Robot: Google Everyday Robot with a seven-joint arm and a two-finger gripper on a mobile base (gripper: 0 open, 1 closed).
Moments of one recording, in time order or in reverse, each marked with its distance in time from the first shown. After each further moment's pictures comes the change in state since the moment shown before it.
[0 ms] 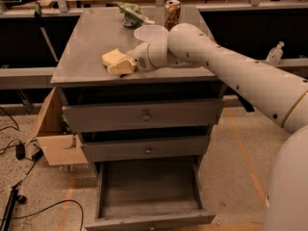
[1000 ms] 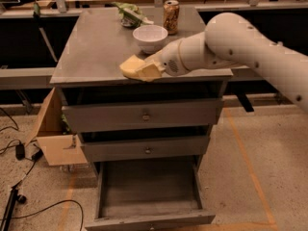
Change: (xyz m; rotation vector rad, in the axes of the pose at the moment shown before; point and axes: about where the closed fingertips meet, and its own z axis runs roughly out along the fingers) arm 0.022 0.022 -0.107 0.003 0.085 -0.058
